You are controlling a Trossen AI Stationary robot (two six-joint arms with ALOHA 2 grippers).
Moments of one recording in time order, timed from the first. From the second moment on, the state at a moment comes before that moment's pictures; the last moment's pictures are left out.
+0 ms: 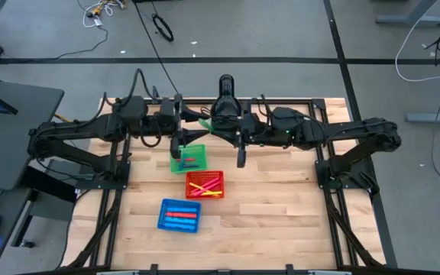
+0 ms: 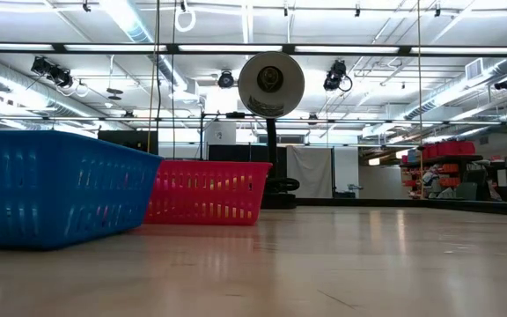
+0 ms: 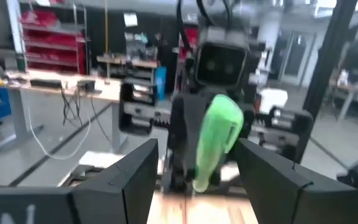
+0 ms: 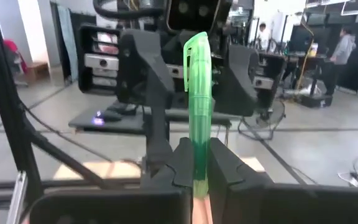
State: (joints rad) left arm 0.06 1.17 1.22 0.02 0.01 -0.12; right arm 0.05 1.45 1.38 0.06 0.14 -0.05
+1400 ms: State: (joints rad) left arm 0.14 1.16 1.26 -0.53 0.04 -0.14; right arm 0.04 0.79 1.08 -0.19 0.18 0.00
